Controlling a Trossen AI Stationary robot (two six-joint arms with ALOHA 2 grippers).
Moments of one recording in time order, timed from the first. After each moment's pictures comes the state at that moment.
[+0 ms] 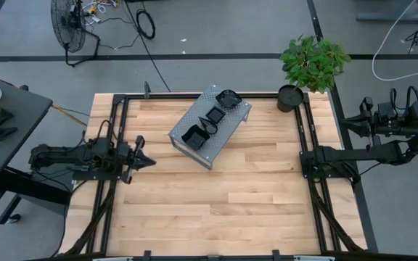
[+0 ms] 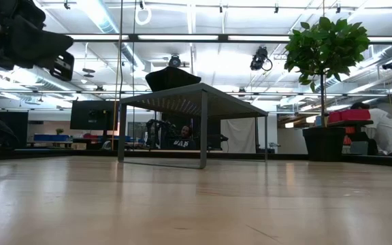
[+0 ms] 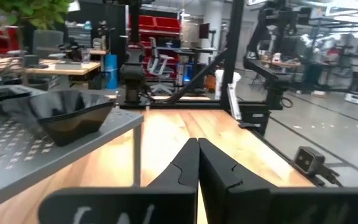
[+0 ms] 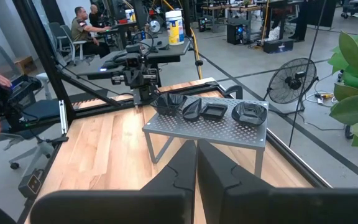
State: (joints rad) left arm -0.04 0.00 0.01 0.04 0.15 -0.09; right arm -0.01 0.17 1.26 -1.27 0.14 0.15
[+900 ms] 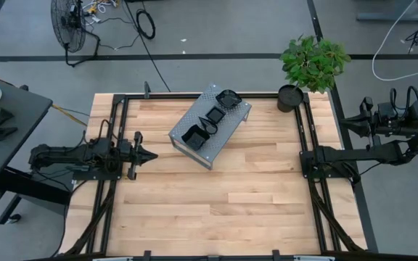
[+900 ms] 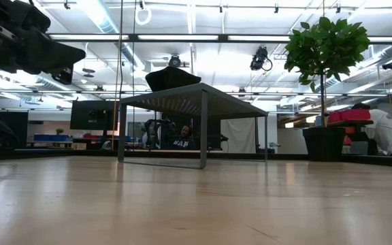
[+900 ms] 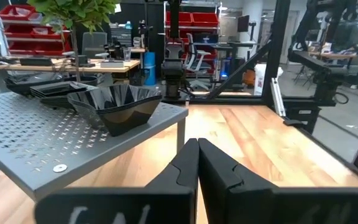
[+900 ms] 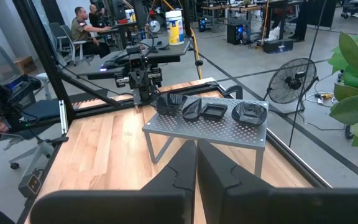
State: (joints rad) left arm -0.04 0.01 0.01 0.01 -0.02 -0.04; right arm -0.01 0.17 1.27 -1.27 0.14 0.15
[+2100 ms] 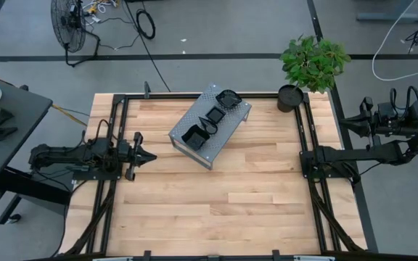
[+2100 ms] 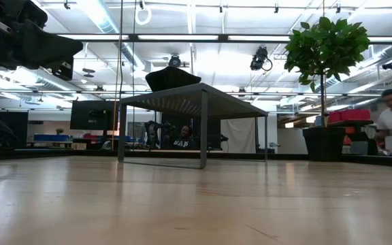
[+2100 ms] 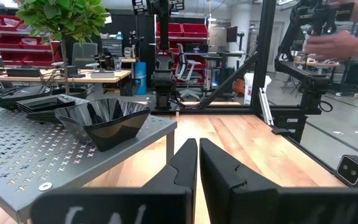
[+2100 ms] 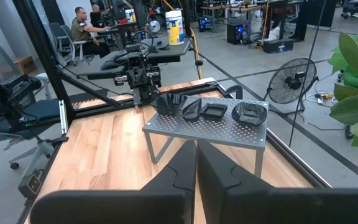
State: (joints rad) left arm -0.04 0.01 0.01 0.08 0.02 -0.04; right arm -0.01 0.17 1.26 -1.27 0.14 0.15
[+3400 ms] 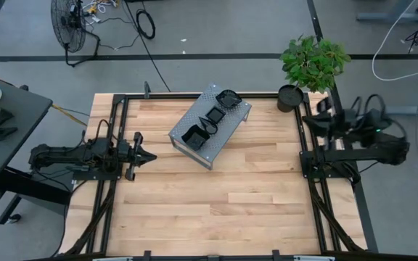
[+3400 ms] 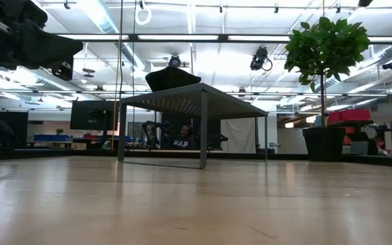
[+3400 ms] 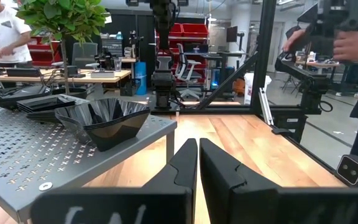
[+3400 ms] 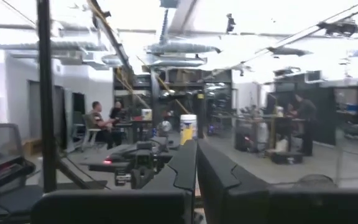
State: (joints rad) left arm -0.04 0.01 0.01 0.08 0.02 -0.04; right arm -0.01 0.17 0.65 -0.16 0.11 -0.04
